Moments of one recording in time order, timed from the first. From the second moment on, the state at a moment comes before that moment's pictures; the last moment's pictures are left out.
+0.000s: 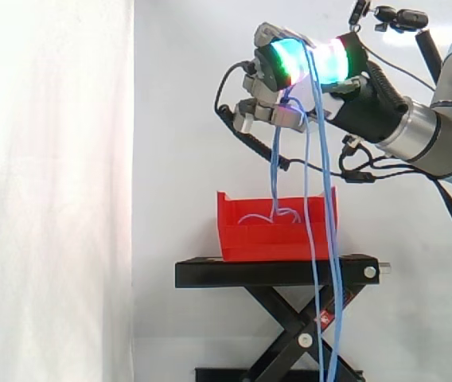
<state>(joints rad) 0.03 -2.14 -1.19 -2.58 -1.85 -0.55</state>
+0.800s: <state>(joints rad) 0.04 -2.13 -1.19 -2.74 -1.76 -0.45</state>
